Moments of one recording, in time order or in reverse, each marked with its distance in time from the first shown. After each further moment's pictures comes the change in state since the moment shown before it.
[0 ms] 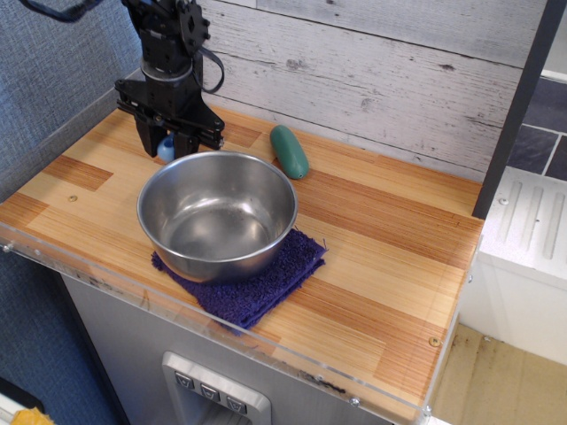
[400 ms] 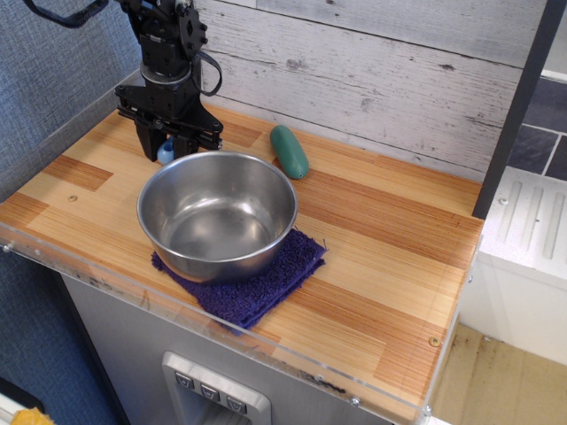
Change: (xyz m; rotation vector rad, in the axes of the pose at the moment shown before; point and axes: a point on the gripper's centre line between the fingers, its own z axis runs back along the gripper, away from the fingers) arm 0.001 0.004 -0.008 -0.017 0.026 0.032
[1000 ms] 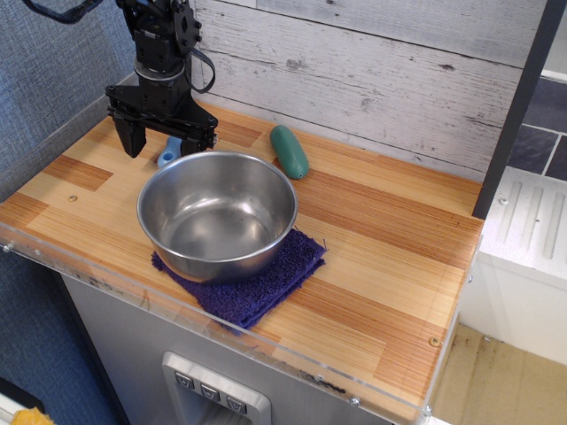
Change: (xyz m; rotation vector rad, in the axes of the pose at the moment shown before) arm -0.003 0.006 0.001 0.016 0.027 0.084
